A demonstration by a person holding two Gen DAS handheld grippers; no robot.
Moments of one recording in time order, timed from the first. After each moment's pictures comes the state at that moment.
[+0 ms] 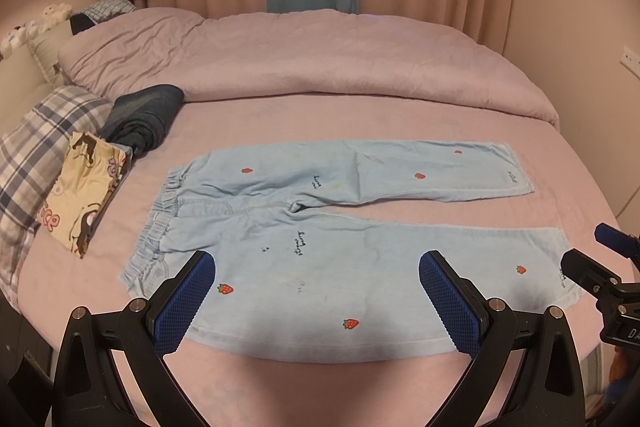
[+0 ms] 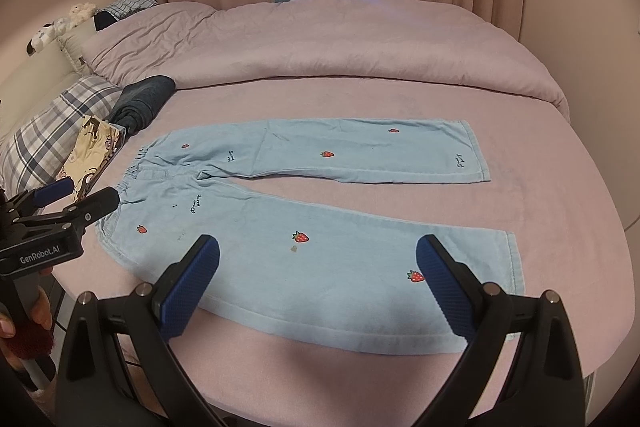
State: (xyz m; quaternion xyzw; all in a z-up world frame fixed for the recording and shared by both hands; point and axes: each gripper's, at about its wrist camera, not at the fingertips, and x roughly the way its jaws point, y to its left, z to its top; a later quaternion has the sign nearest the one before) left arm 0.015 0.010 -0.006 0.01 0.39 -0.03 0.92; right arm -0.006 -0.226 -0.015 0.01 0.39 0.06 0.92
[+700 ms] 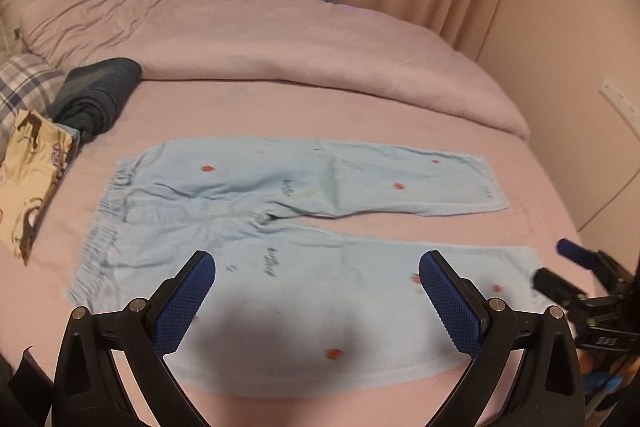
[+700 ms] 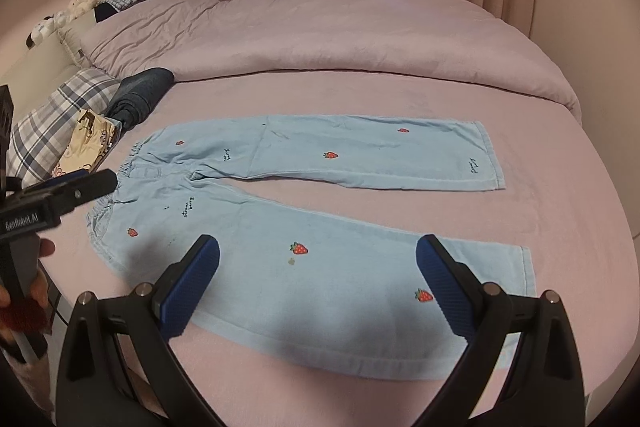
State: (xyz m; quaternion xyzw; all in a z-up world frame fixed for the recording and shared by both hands) left arm 0.077 0.043 -0.028 -0.05 0.42 -0.10 0.90; right arm 0.033 -0.224 -0.033 0.01 0.41 0.08 0.91
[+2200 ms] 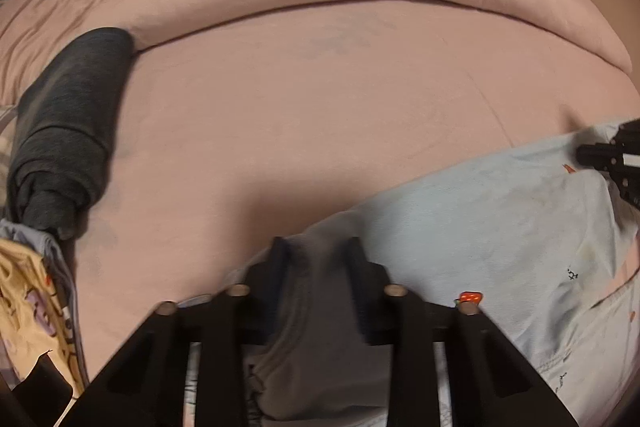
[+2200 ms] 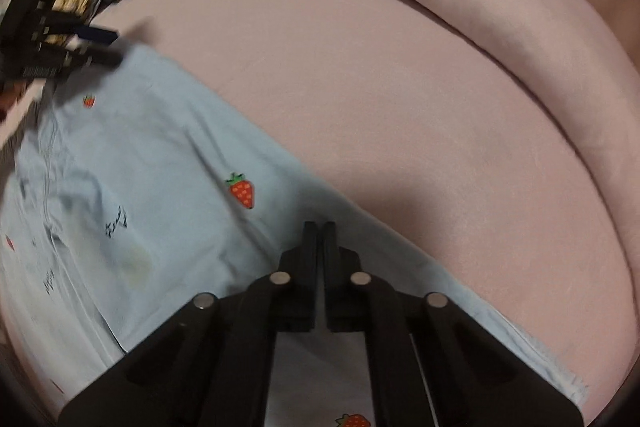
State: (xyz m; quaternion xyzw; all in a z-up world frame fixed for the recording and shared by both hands) left arm 0.297 0.159 -0.134 0.07 0.55 -0.07 0.83; right arm 0.323 -0.119 -0.172 -0.22 0.52 0.27 0.78
